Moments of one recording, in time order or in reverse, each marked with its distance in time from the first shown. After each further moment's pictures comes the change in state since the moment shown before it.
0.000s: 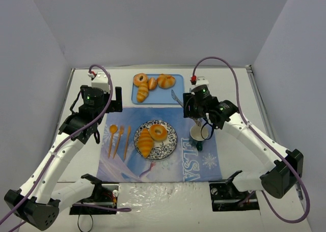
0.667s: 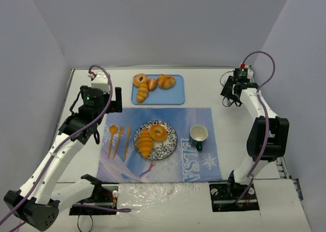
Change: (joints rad) left arm 0.000 -0.002 0.000 0.000 0.000 0.000; right arm -0.660 0.404 0.132 0.165 -0.054 -0.005
